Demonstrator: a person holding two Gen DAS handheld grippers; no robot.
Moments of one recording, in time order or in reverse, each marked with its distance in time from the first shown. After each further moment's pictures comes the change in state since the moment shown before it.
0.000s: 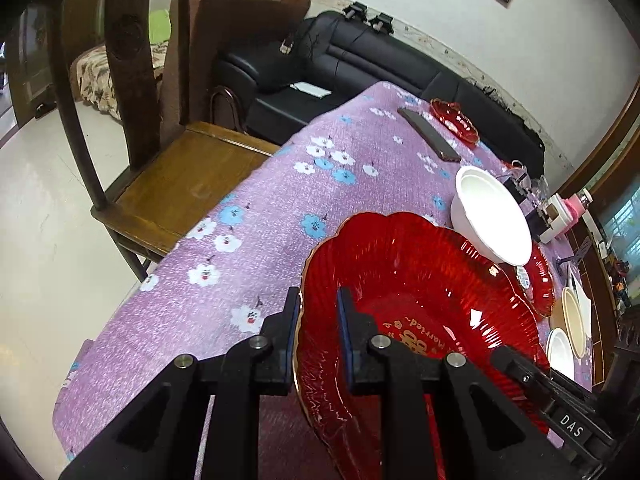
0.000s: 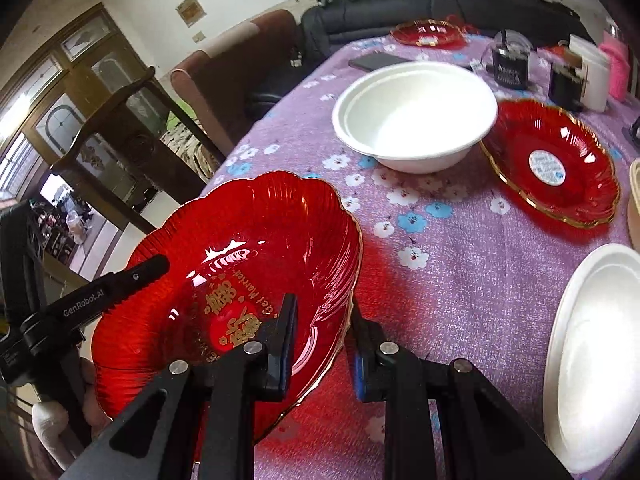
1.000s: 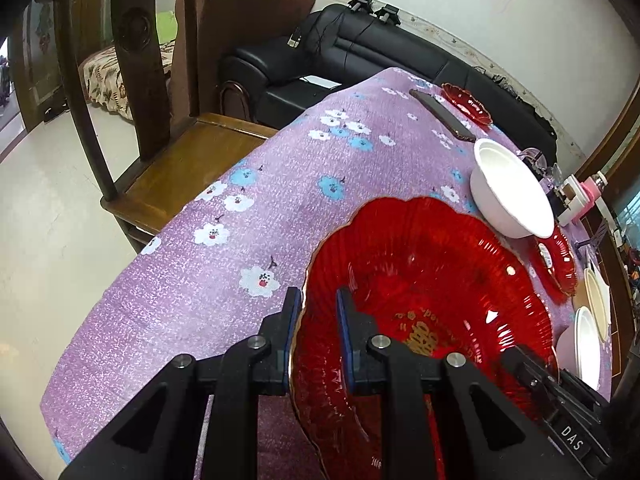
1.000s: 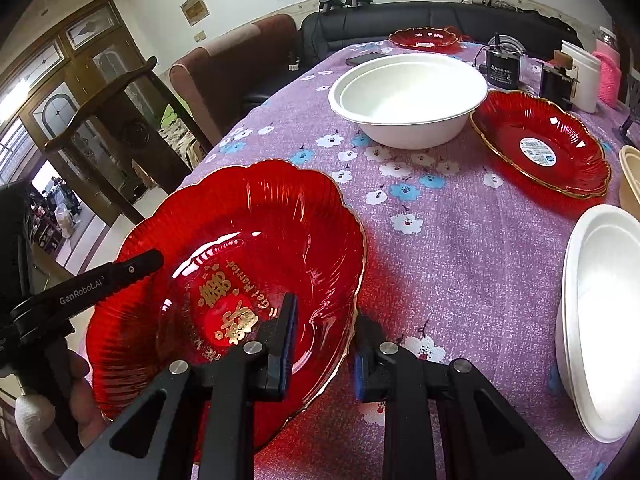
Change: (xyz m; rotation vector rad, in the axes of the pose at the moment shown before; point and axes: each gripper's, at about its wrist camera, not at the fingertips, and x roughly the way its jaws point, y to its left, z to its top) left arm 0.019 0.003 -0.024 0.020 0.025 0.059; right arm 0.014 -0.004 -0.029 -0.021 -0.018 -0.044
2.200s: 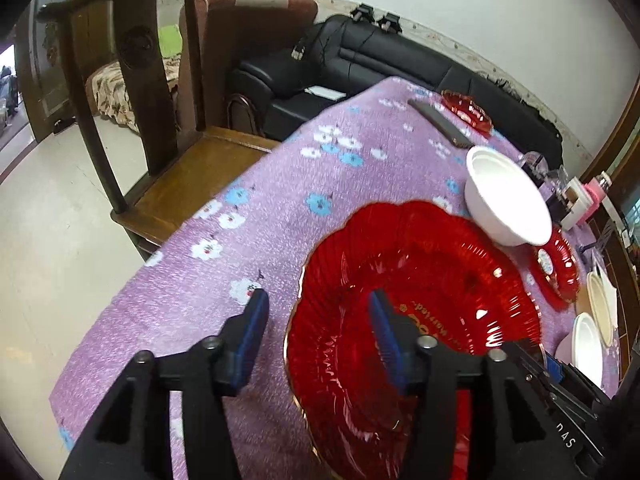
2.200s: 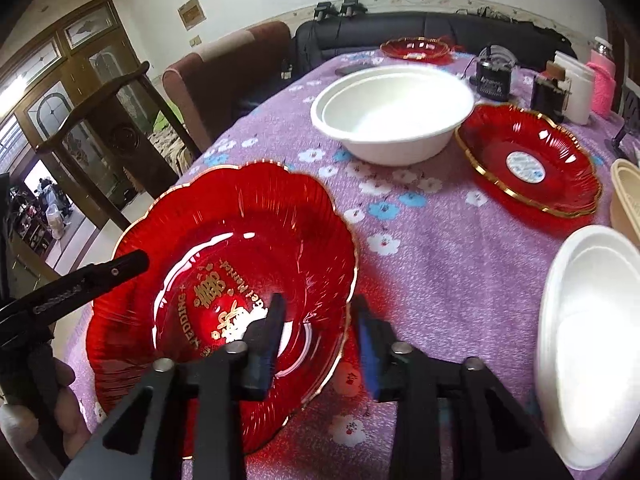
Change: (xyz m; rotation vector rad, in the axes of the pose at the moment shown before) left arm -0.021 -0.020 0.002 0.010 -0.053 0.042; right arm -0.010 -0.009 0.006 -0.015 -0.051 -0.042
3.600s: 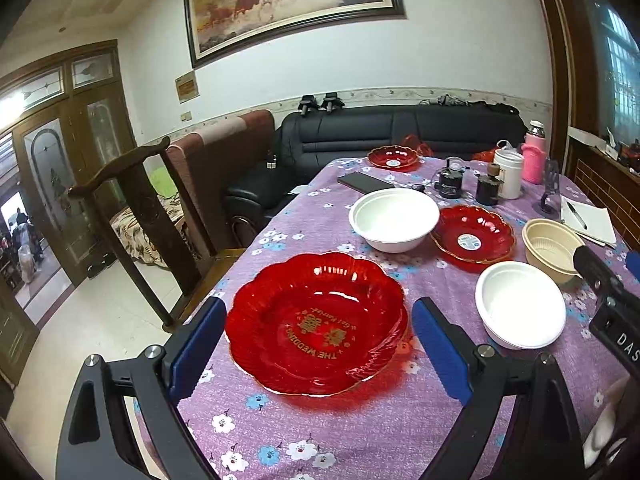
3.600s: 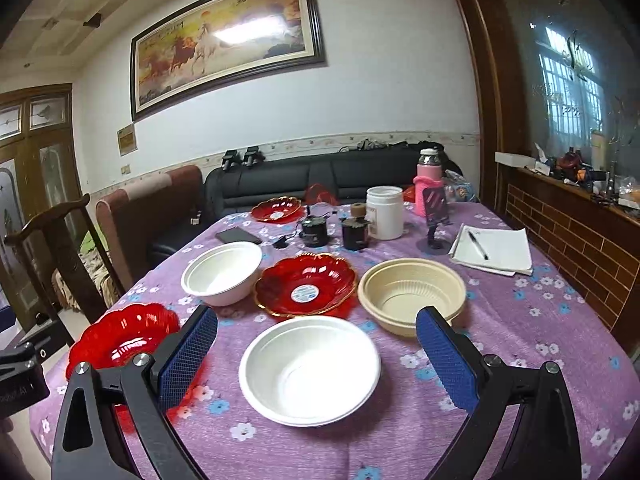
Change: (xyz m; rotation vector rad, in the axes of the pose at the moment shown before) left arm -0.147 -0.147 -0.083 0.377 -0.341 0.147; right arm -0.202 -0.087 -0.050 0.074 -0.539 -0.354
